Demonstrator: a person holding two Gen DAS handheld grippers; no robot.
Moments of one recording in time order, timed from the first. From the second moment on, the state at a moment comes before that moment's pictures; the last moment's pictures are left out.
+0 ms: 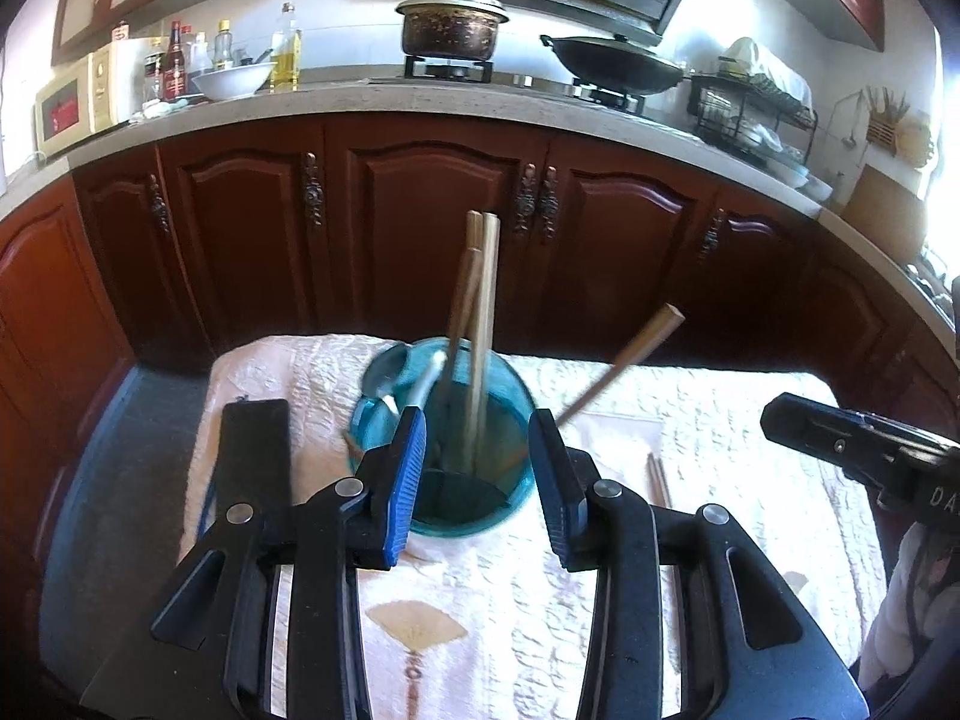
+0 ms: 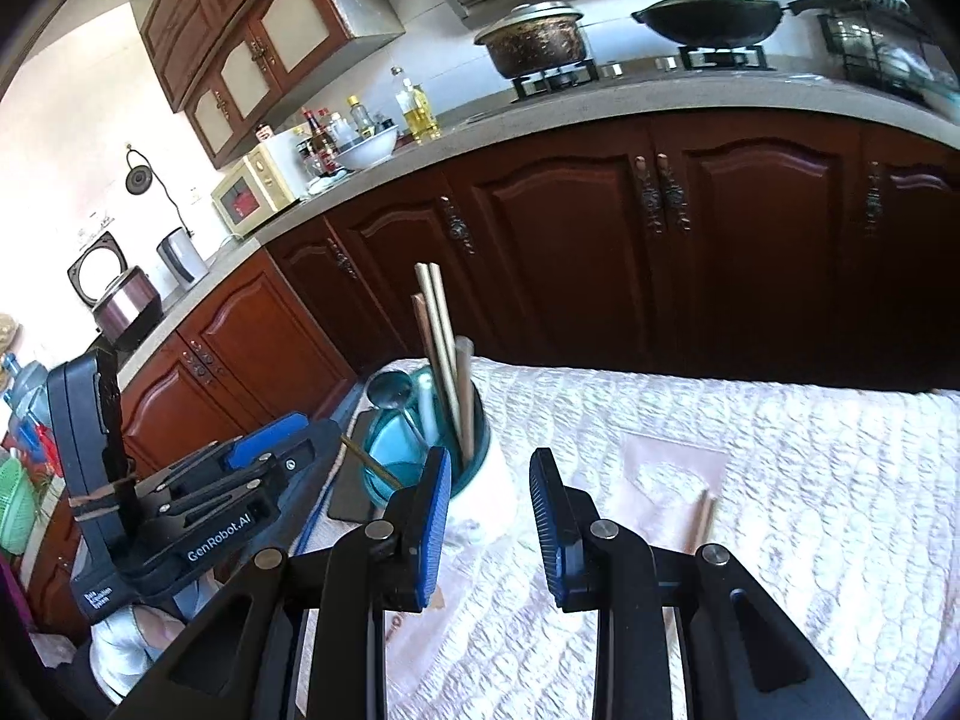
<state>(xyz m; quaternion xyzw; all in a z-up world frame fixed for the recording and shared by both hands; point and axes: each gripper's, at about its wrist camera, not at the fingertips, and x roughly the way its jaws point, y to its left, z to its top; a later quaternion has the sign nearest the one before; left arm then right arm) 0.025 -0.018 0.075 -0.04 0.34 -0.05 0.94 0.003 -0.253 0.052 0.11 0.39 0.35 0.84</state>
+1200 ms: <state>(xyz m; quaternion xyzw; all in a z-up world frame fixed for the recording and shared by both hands) 0.015 -0.101 0.033 -0.03 0.40 -0.12 0.91 -0.008 -0.330 -0.045 0.11 0.47 0.27 0.83</state>
